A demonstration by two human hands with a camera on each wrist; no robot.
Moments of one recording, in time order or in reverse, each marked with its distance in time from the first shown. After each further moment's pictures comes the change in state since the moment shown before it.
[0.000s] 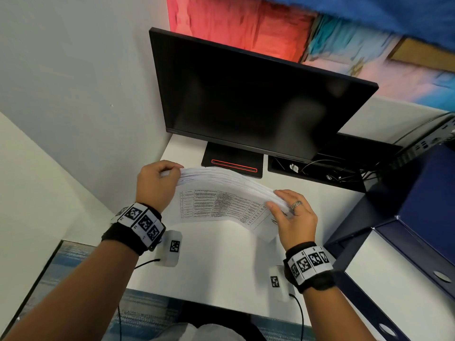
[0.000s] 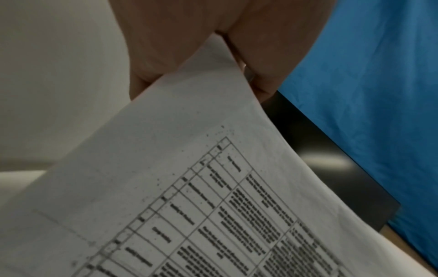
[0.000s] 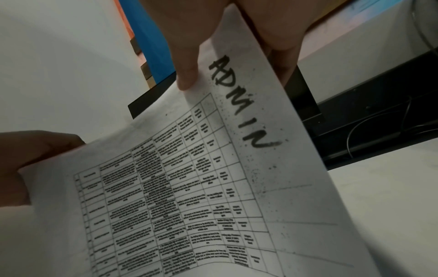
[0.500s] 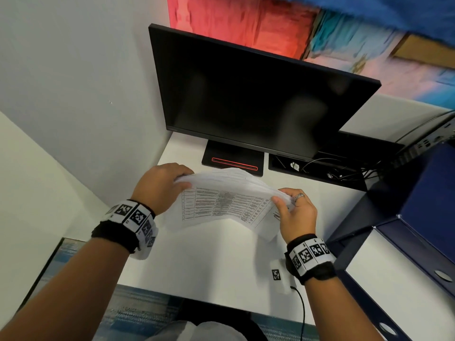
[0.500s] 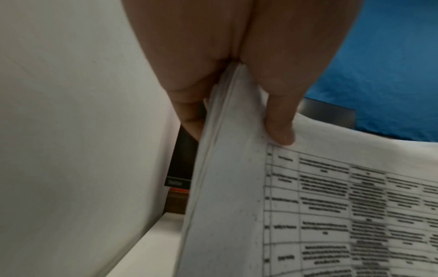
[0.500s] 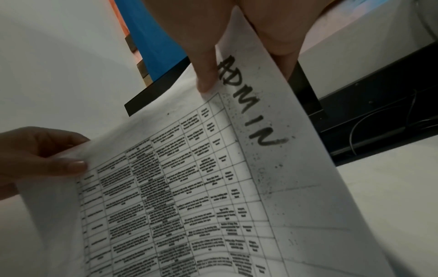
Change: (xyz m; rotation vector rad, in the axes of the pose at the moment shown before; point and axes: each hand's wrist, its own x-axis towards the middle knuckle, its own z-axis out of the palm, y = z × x) left_hand -0.002 0.007 -0.018 0.559 -0.342 0.389; right_hand 0.013 -0.003 -0.001 -0.004 -0.030 0.128
